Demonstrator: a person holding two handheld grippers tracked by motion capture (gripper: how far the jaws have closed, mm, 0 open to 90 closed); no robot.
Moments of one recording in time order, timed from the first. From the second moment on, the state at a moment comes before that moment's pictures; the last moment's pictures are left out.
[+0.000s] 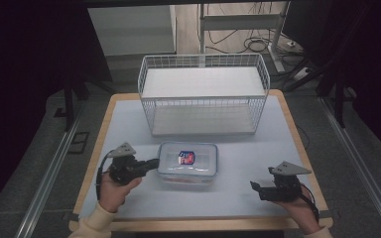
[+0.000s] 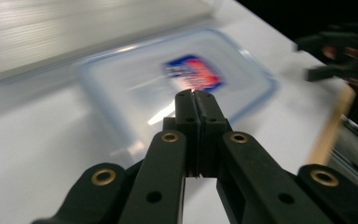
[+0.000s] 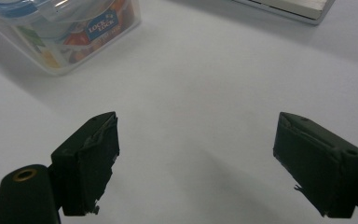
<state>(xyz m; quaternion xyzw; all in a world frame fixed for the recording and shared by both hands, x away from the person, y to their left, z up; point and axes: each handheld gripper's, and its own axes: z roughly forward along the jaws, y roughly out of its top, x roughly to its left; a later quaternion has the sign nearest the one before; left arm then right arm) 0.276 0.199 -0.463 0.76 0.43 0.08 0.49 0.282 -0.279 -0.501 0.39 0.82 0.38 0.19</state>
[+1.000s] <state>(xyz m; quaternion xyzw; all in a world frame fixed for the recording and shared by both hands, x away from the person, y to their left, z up) 0.318 0.182 -0.520 0.78 0.46 0.04 0.42 0.283 -0.279 -0.501 0.39 0.81 0.38 0.19</state>
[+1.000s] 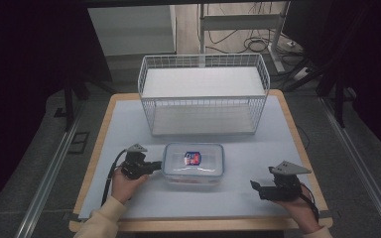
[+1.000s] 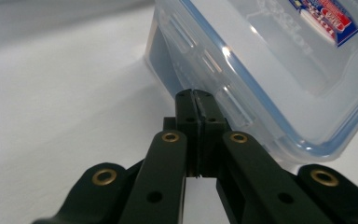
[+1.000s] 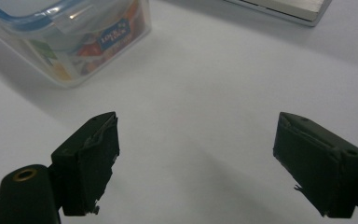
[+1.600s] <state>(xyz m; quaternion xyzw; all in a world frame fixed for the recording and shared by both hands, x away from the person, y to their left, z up) 0.314 0.160 -0.519 0.79 0.44 0.02 0.42 0.283 -0.281 -0.499 0.39 0.81 0.39 0.19</state>
